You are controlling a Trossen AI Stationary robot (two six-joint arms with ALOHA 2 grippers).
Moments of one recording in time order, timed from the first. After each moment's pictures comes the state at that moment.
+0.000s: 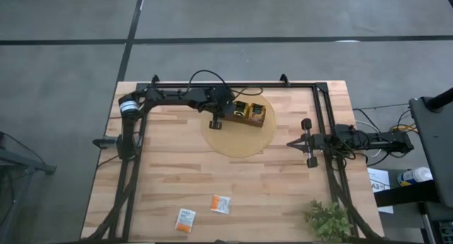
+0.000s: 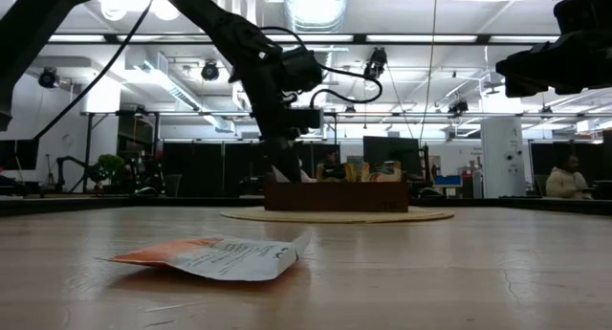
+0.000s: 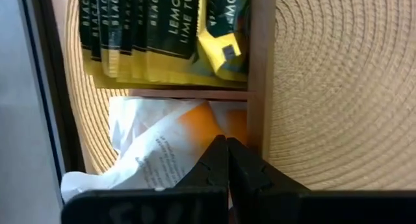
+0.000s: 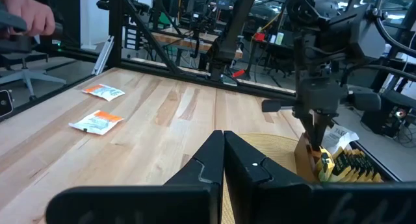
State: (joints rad) left arm 0.38 1.93 1.41 -0.52 -0.13 0.68; right arm 0.05 0.02 0.04 -0.06 -0.02 -0.16
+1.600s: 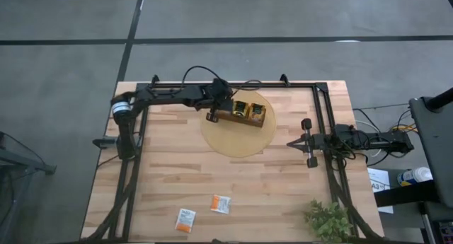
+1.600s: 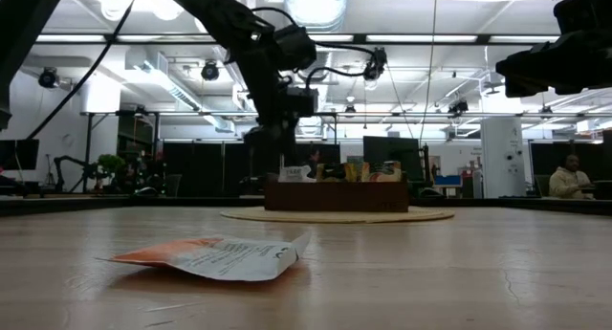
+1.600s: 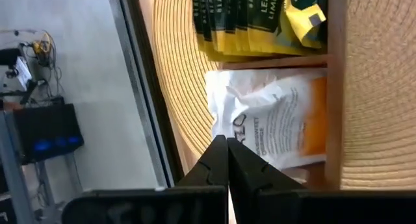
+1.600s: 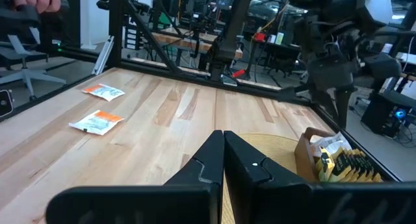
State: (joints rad) left arm 0.38 1.84 1.40 -0.49 -0.33 0.84; right arm 0.05 0.02 0.04 -0.06 -0.02 -0.16
